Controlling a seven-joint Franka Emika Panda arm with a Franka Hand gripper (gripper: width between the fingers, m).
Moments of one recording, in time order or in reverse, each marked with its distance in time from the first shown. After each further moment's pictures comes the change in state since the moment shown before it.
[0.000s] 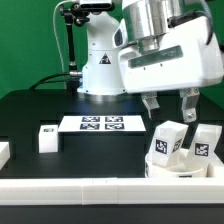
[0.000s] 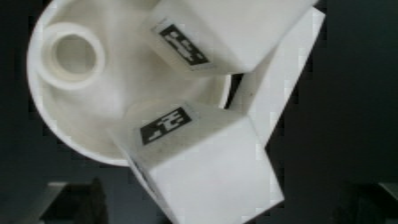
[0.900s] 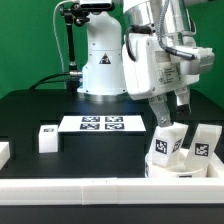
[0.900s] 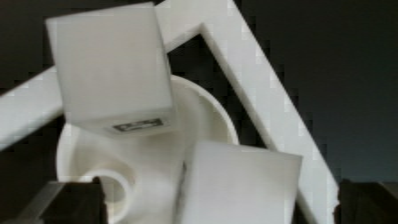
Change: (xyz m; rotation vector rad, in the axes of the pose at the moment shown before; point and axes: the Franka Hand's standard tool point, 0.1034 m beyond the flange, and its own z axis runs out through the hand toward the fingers) arm -0.008 -0.001 0.002 0.029 -0.034 0.942
